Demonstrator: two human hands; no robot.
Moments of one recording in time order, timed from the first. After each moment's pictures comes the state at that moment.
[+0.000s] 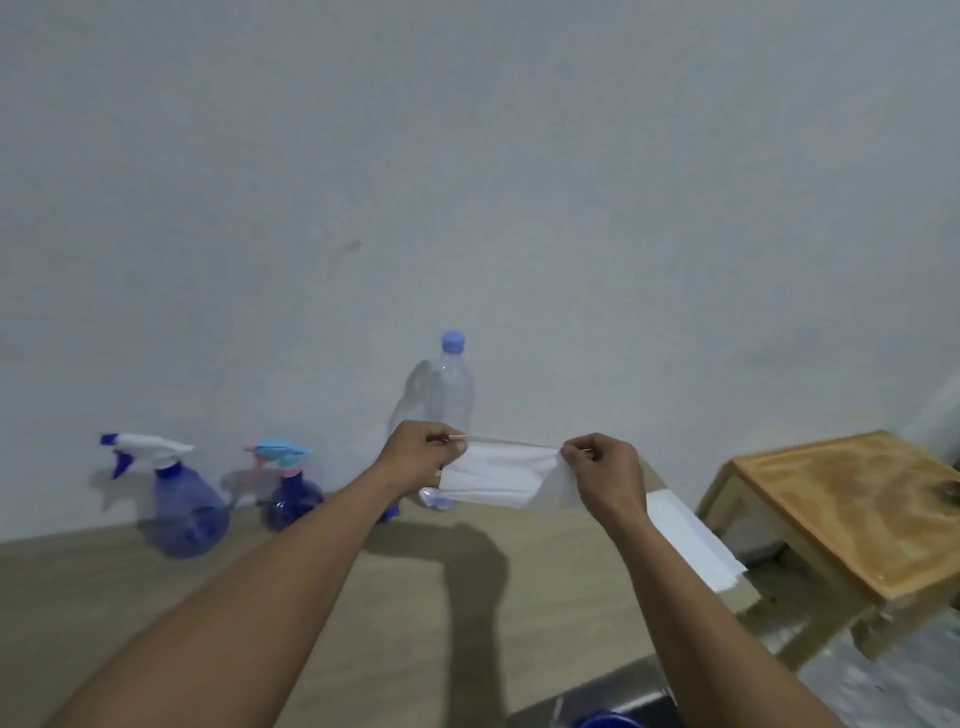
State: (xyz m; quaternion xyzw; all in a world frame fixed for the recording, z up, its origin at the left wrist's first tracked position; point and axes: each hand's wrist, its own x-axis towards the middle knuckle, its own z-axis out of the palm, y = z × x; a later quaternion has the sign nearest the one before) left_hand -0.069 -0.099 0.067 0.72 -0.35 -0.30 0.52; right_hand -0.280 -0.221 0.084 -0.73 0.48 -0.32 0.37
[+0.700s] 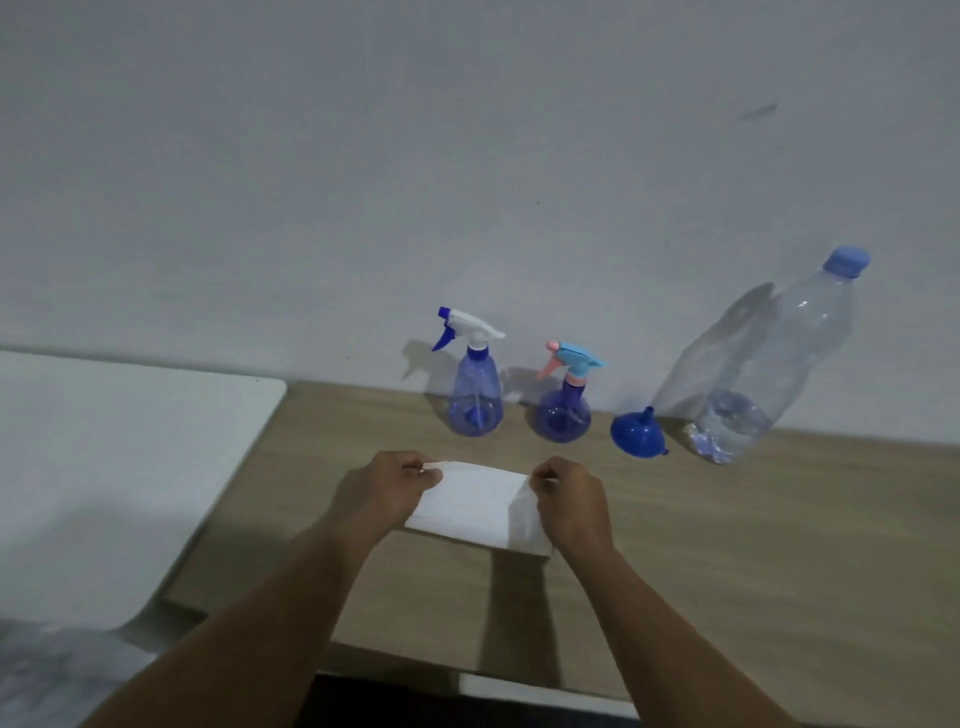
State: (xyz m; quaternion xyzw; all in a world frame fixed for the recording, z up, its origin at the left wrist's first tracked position) left_hand 0.091 0.234 -0.087 0.88 -0.08 -0.20 0.43; right_hand -0.035 0.044 -0.089 -0.86 0.34 -0.11 0.37
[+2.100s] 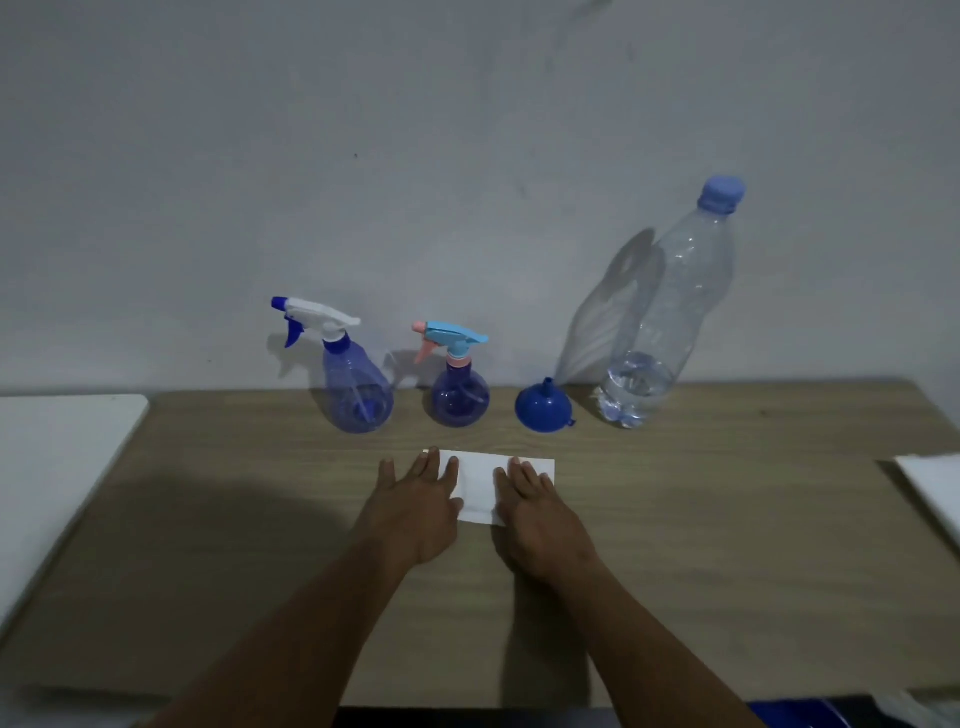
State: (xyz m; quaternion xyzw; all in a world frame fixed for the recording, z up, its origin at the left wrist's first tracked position) left_hand 0.032 0.078 -0.135 0.89 -0.42 -0.14 -0.07; right_hand -0.093 -0.068 -0.153 -0.97 0.13 0.06 0.18
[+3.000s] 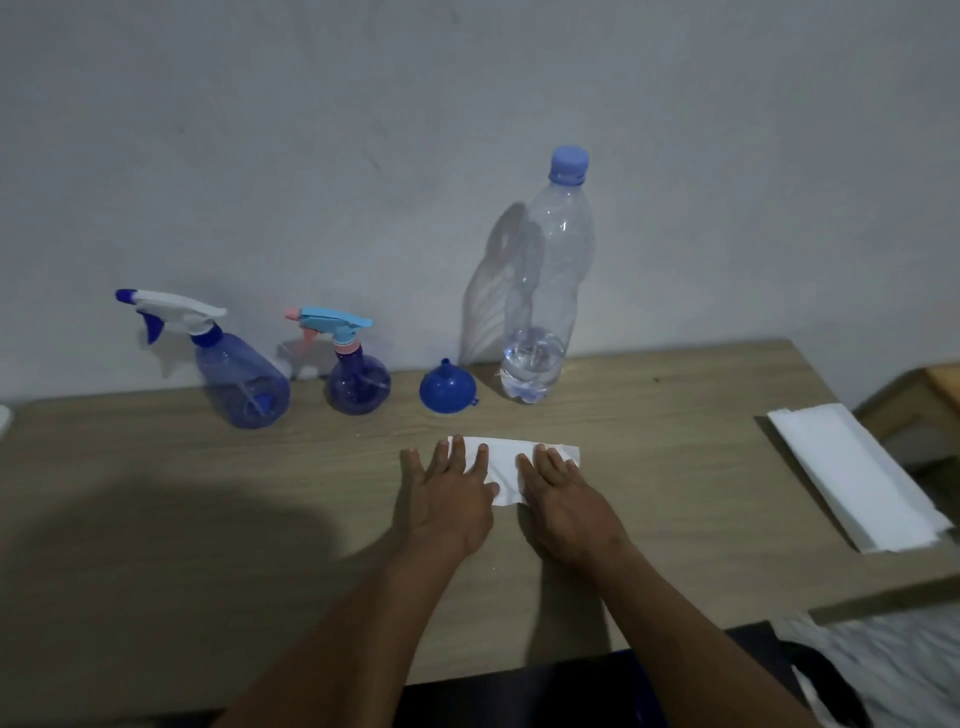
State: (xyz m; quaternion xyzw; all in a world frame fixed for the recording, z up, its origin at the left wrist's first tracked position) left_hand -0.080 -0.052 -0.128 0.90 -0.41 -0.14 -0.07; right_hand -0.199 -0.180 -0.147 -0.97 0.18 0.09 0.14
